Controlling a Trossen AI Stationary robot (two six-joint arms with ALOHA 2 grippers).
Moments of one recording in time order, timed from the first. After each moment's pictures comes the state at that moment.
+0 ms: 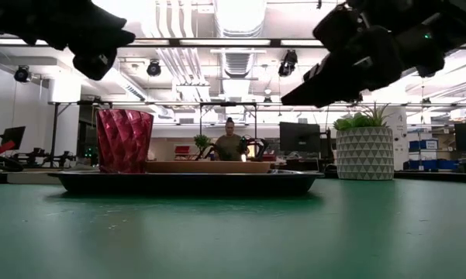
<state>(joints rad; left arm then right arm) -0.41 0.86 0.33 0.37 -0.32 -0.28 0.12 1.44 0.51 0.54 0.06 -0.08</state>
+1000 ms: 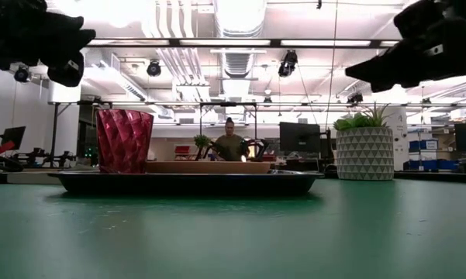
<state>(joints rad) -0.42 0.23 0.01 0.34 -0.35 -0.09 0.12 0.74 0.11 0.54 0.16 -0.15</state>
